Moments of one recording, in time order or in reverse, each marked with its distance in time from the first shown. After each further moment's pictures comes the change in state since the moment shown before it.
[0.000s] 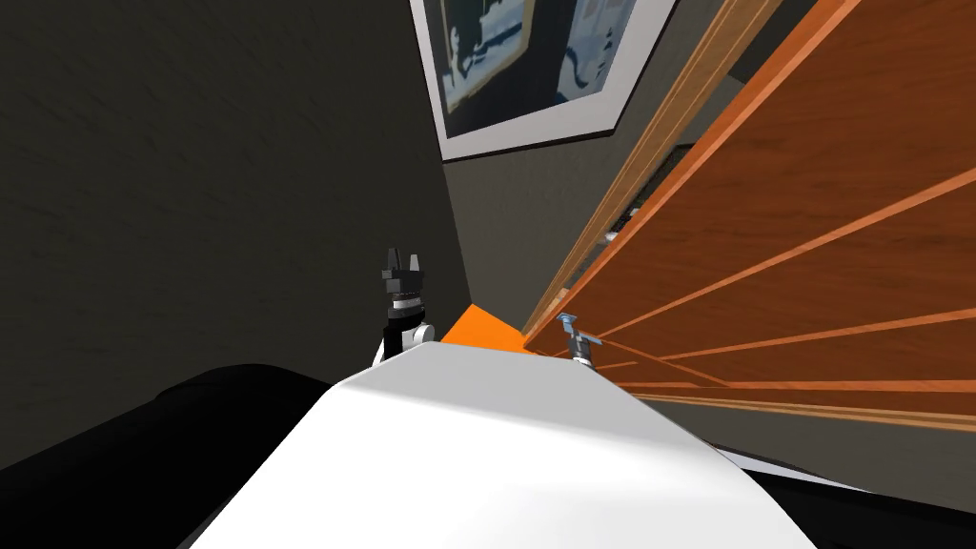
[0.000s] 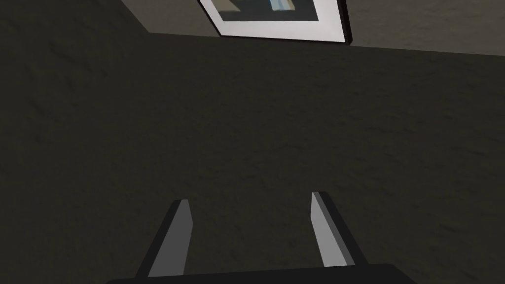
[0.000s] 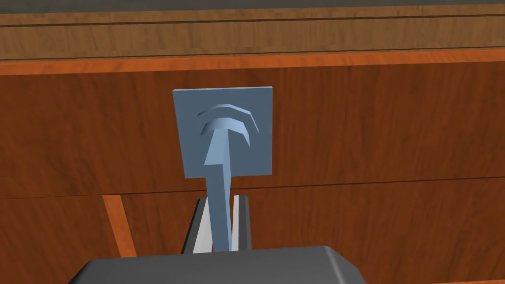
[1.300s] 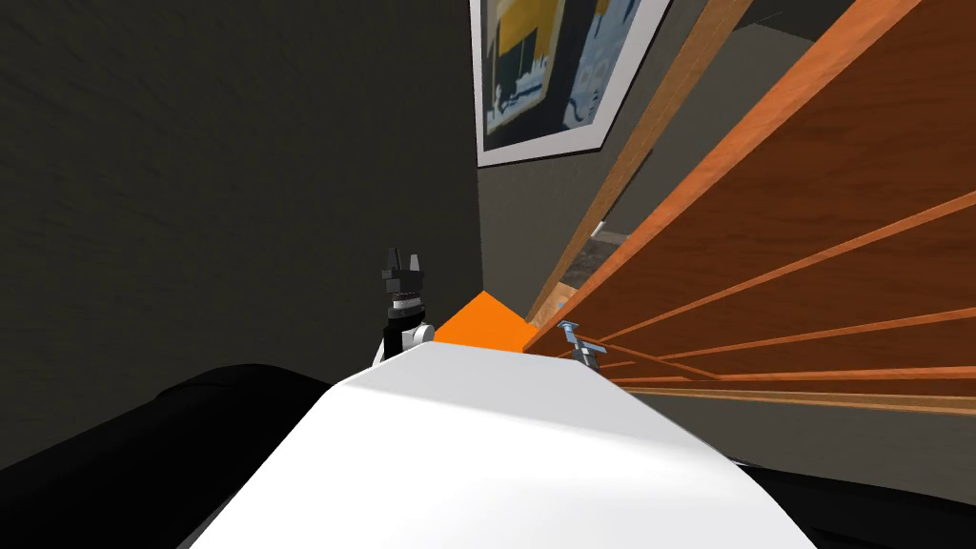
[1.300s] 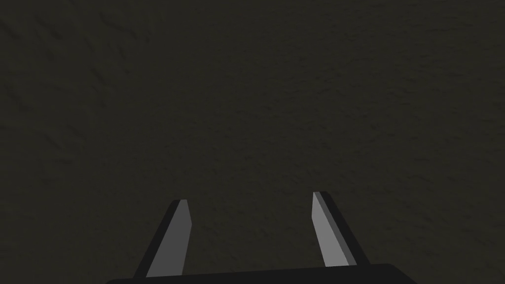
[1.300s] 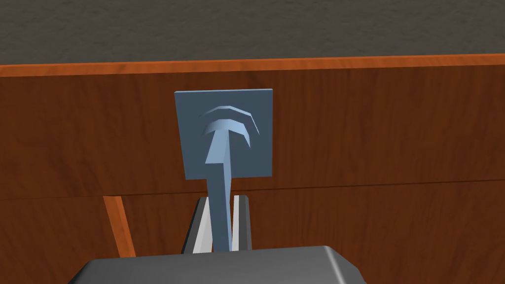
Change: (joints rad) arm 0.081 -0.090 0.109 0.040 0.016 -0.149 -0.100
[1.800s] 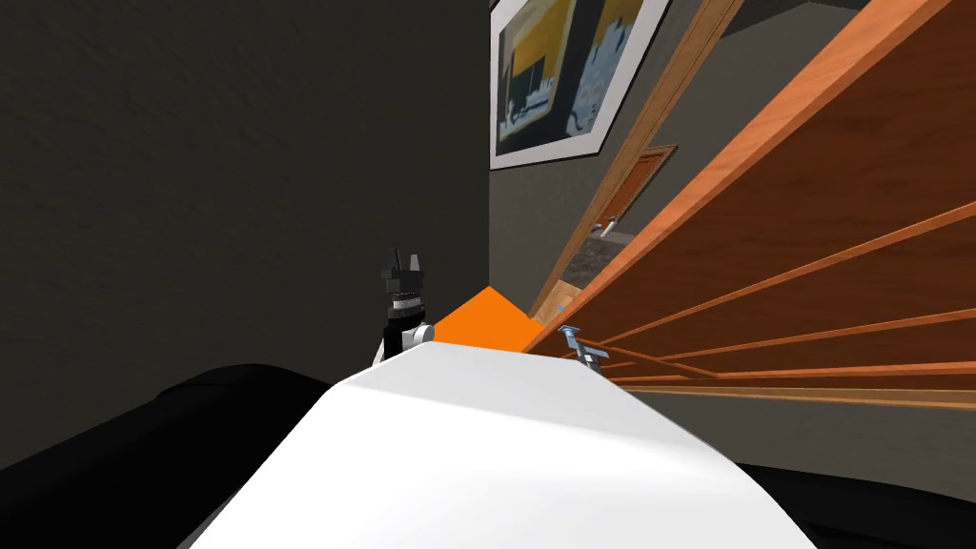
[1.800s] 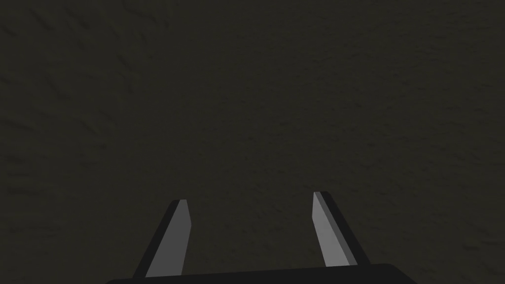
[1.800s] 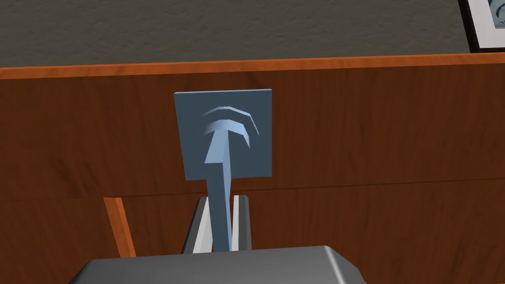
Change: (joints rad) arm 0.045 -0.032 0.045 0.006 0.003 -0.071 -0.029
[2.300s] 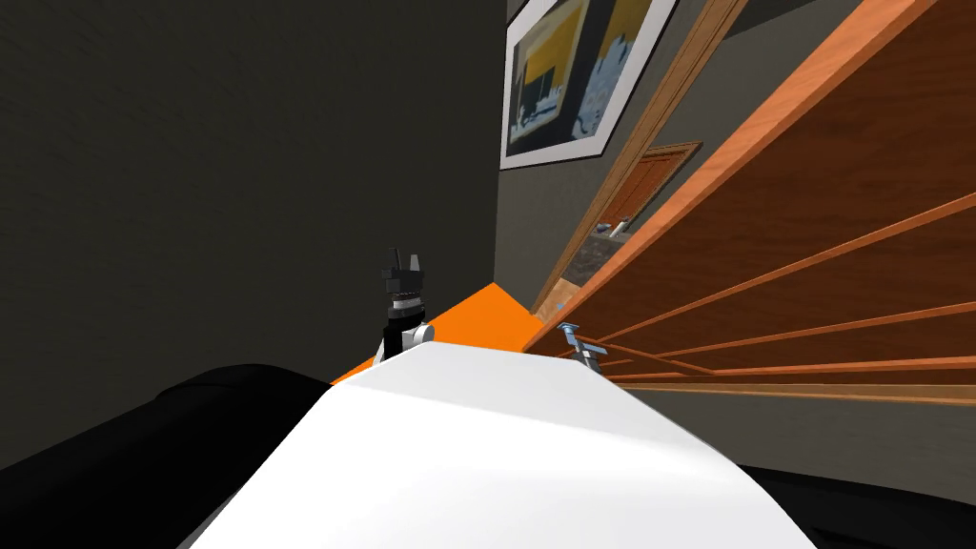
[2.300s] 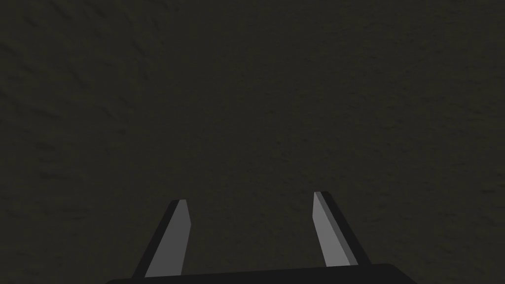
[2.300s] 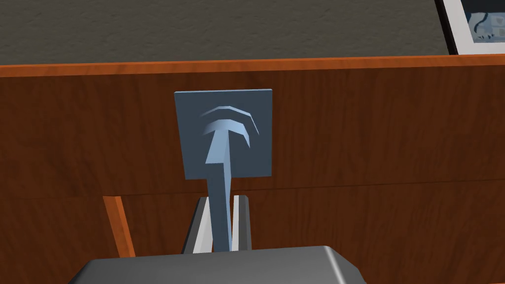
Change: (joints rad) arm -0.042 0.005 0.002 0.025 -0.016 0.013 0.012
